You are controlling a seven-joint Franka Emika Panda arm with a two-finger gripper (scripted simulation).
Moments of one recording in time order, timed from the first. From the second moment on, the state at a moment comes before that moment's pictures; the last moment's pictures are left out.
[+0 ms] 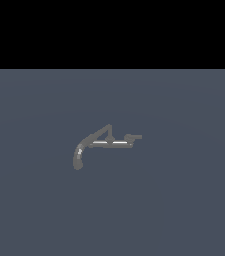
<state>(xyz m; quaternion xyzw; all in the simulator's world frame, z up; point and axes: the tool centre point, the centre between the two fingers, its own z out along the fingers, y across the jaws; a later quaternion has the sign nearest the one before) -0.248 0.013 0.496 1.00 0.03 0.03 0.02</state>
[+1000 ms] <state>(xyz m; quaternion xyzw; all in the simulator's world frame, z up) -0.212 0.027 0.446 1.00 -0.07 0.03 0.02</state>
